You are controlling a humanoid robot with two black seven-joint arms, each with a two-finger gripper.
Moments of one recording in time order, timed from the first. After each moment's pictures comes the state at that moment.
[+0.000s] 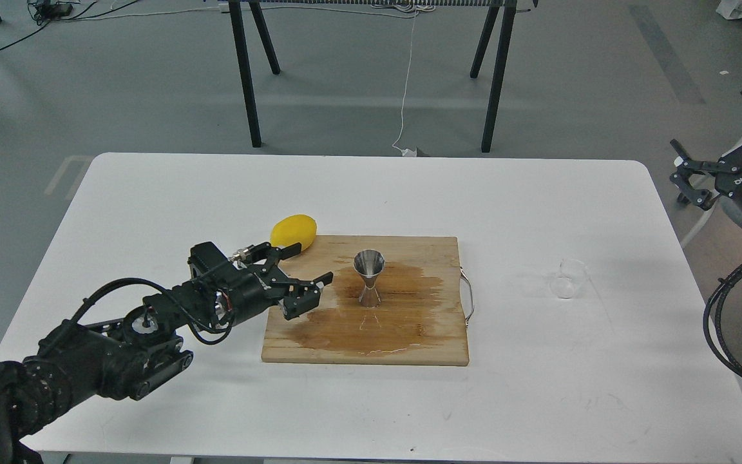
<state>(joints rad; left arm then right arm) -0.61 0.31 -0.24 -0.62 1.78 0.49 -0.49 0.53 -0.70 0.82 0.89 0.26 0.49 0.13</state>
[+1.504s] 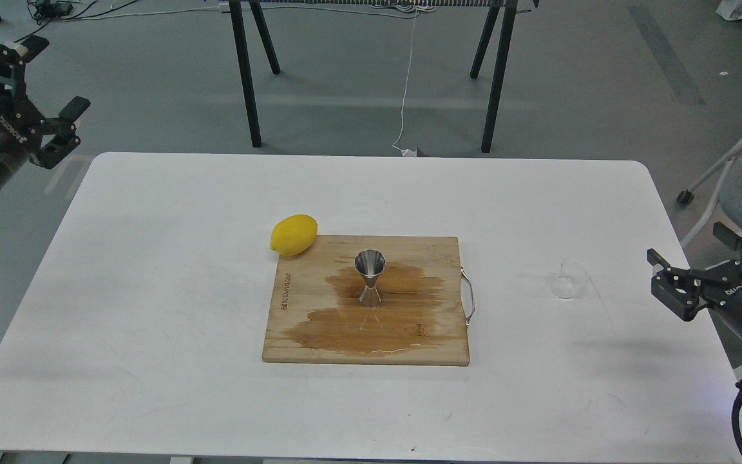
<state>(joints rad) -0.57 0.84 -0.72 -0.88 0.36 -0.49 -0.49 -0.04 -0.97 0.91 1.55 0.92 0.27 0.09</state>
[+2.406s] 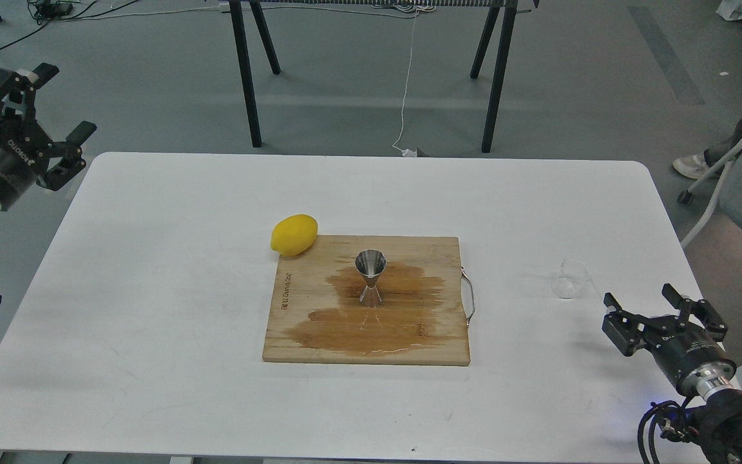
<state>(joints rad) -0.53 0.84 -0.72 -0.87 0.35 -0.49 -0.49 0.05 -0.53 0.87 1.10 0.88 0.38 0.02</state>
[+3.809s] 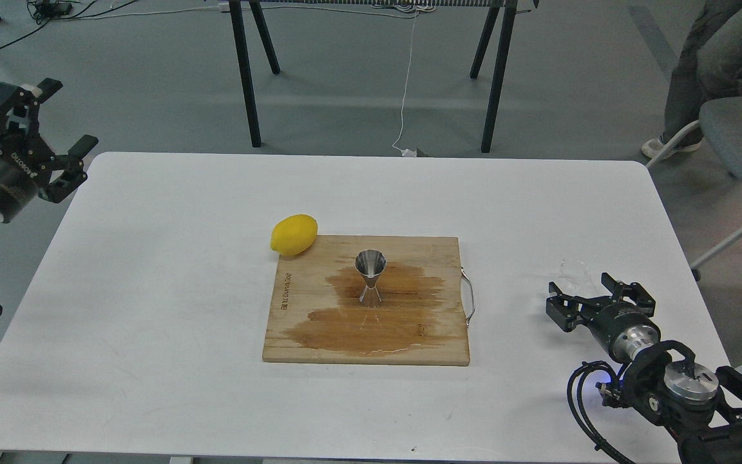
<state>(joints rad) -0.50 0.84 -0.72 -0.87 0.35 -0.49 -0.49 0.26 -0.30 0.87 0.88 0.77 0.15 0.02</state>
